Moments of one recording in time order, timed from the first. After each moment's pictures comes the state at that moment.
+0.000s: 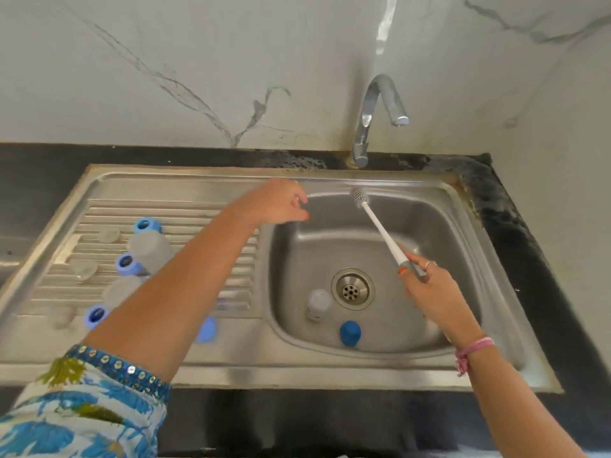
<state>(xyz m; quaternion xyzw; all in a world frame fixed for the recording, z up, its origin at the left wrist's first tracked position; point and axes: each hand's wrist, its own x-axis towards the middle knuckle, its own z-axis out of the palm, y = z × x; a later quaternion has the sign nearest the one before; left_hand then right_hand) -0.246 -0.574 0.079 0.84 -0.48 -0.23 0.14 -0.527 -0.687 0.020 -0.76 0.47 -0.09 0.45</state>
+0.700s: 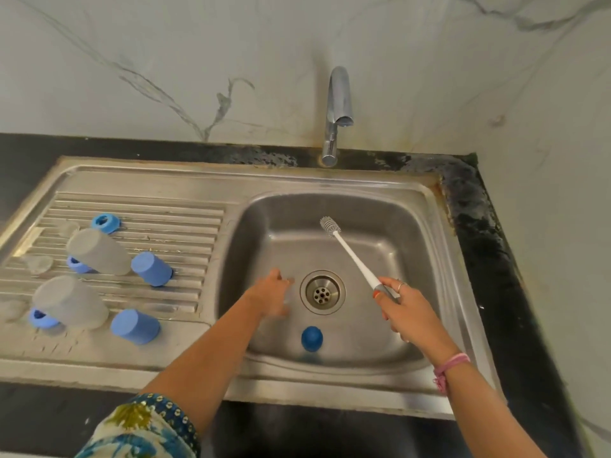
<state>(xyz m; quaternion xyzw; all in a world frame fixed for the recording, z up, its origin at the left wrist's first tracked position) -0.349 -0.587 -0.080 0.84 -0.42 -0.32 -0.08 -0.562 -0.746 -0.011 -0.75 0.42 0.01 0.51</state>
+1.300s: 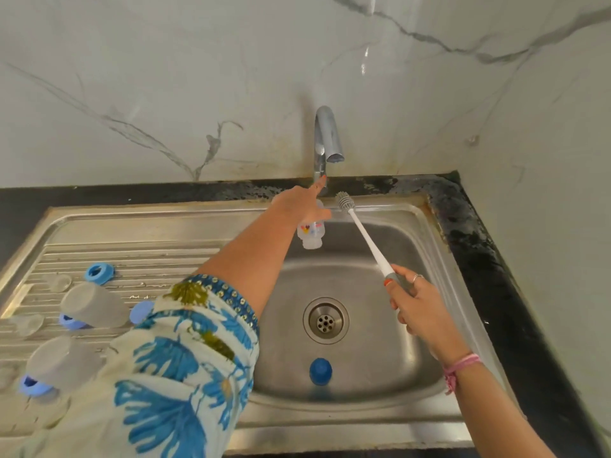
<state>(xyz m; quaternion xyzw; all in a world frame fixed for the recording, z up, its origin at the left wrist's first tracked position) -0.264 -0.738 0.061 0.88 -0.44 -0.19 0.01 -0.538 -0.756 0.020 -0.69 0.43 -0.14 0.56</state>
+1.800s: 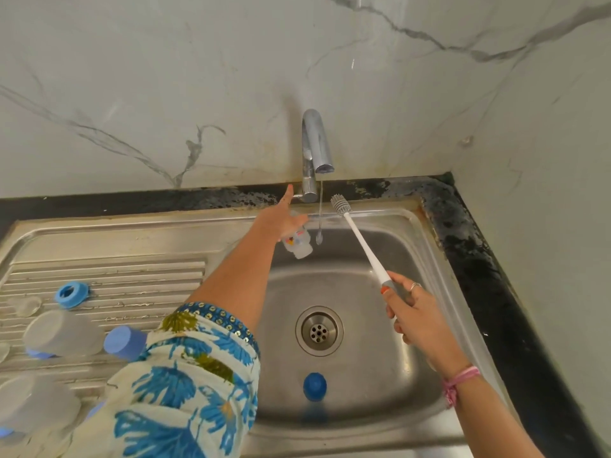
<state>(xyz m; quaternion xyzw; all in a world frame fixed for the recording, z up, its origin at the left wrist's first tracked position) -0.235 -0.743 0.013 0.89 -0.33 -0.28 0.16 -0.531 -0.768 0.014 -0.66 0.45 -0.14 0.58</state>
